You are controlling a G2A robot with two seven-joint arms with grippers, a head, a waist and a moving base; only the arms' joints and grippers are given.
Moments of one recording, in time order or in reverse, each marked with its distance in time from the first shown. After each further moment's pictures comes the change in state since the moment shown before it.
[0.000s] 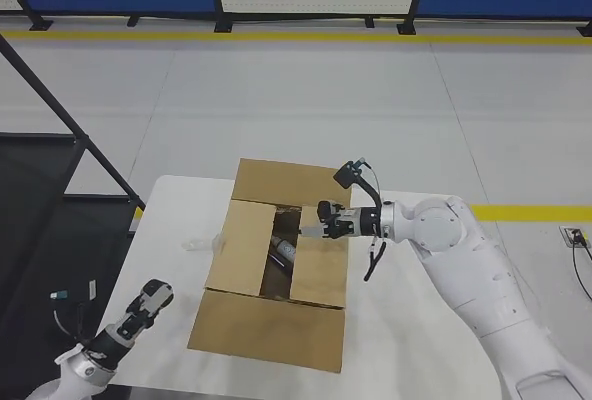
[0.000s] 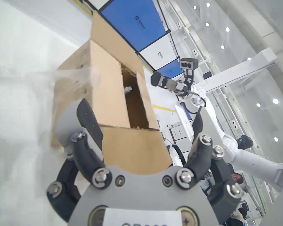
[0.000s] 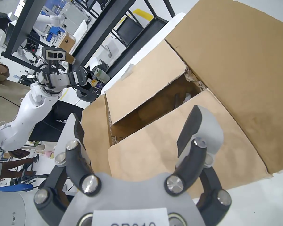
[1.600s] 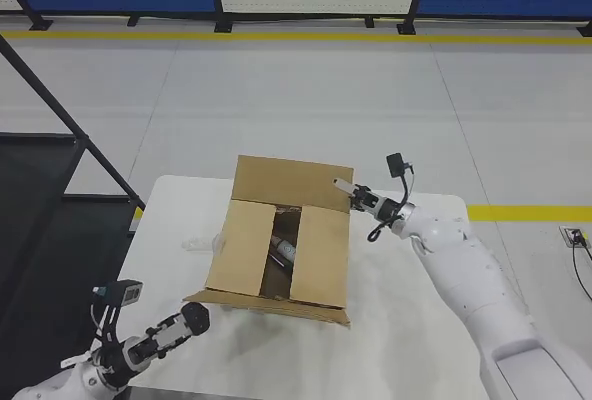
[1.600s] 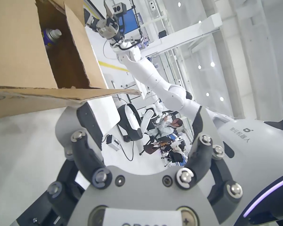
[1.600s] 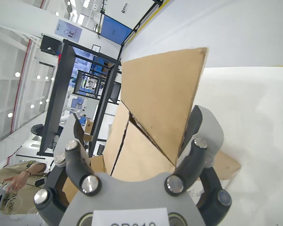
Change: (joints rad) left arm -0.053 0.072 0.120 -0.016 -0.420 -0.014 -0.345; right arm 0.149 -0.126 0.040 0.648 0.269 -0.062 -0.267
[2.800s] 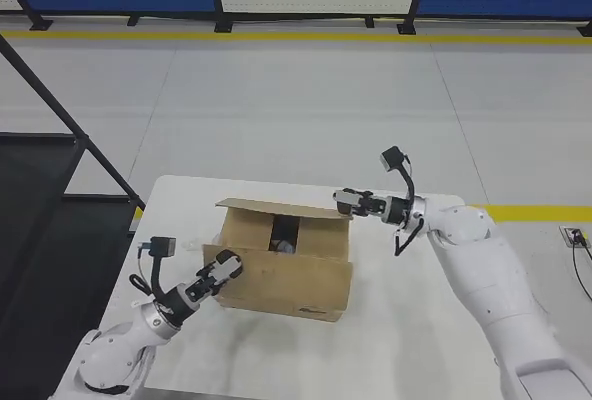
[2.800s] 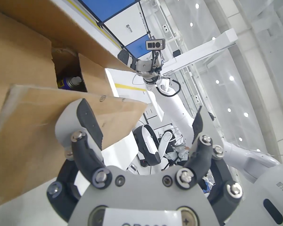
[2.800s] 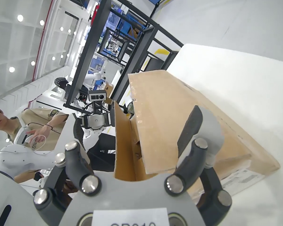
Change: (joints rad) left arm -0.296 -0.022 0.288 0.117 0.359 0.069 0.398; right arm -0.119 0.104 0.105 -0.404 0.088 0.113 0.385
